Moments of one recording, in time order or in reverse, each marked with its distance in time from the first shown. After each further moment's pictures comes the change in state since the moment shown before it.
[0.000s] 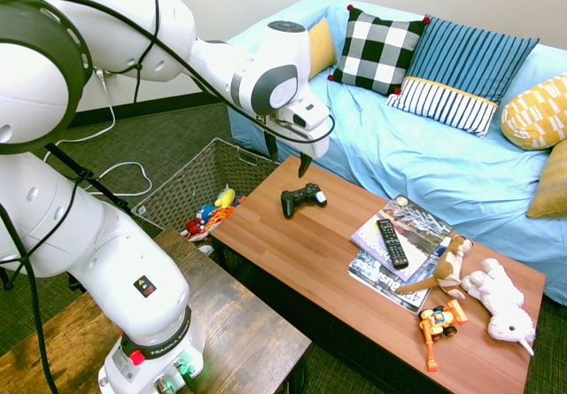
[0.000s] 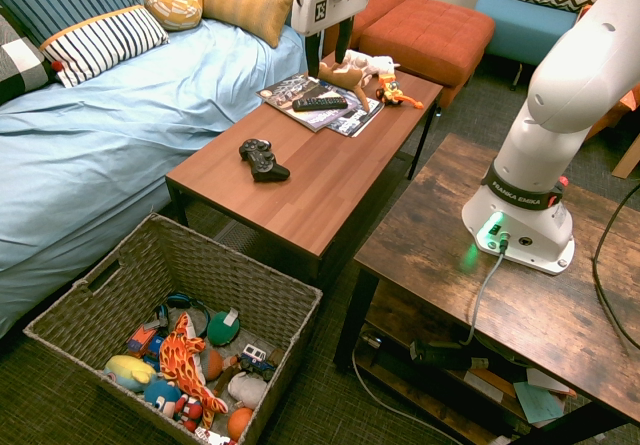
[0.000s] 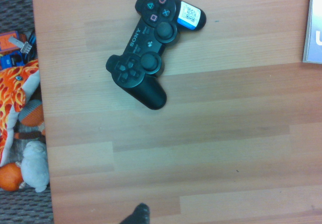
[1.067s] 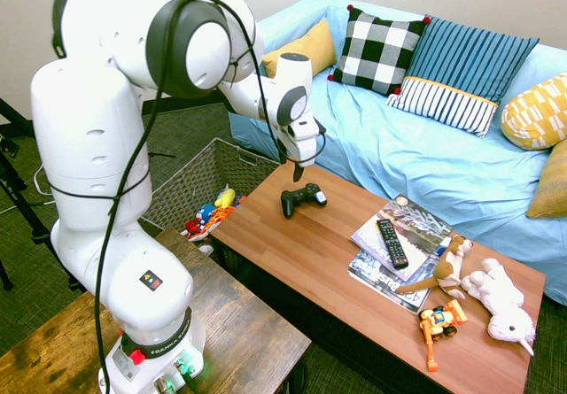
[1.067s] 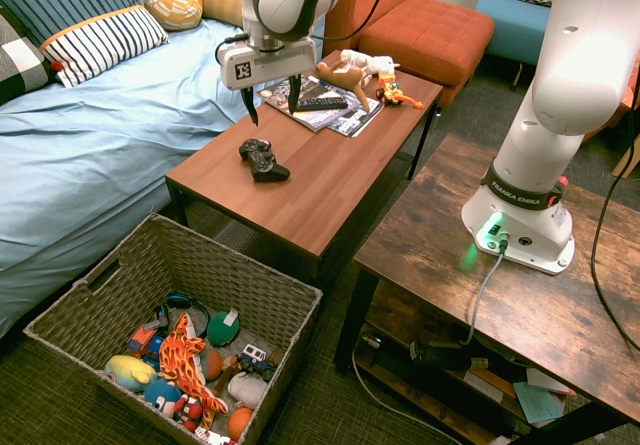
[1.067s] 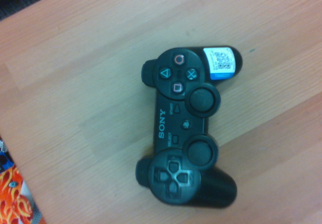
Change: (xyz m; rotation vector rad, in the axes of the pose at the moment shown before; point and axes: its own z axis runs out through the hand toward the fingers) arm 0.027 -0.127 0.147 -0.067 -0.028 0.414
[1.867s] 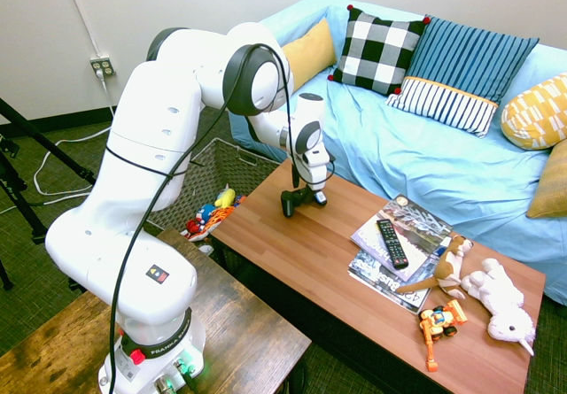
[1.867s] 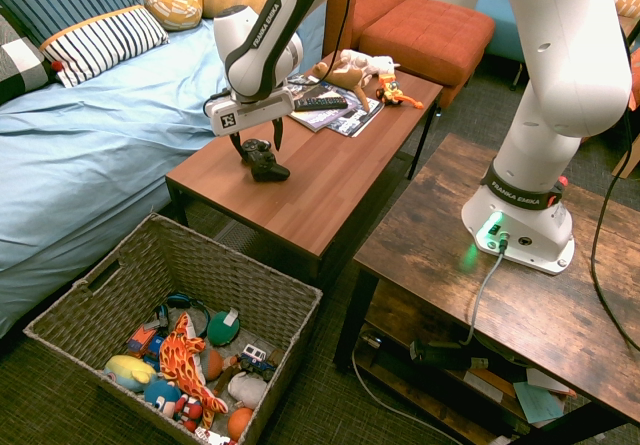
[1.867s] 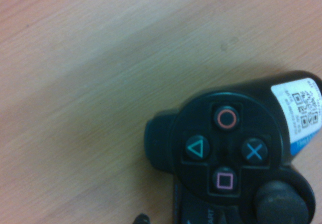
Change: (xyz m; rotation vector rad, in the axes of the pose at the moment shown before) arm 0.019 -0.056 0.119 -0.080 0.013 0.027
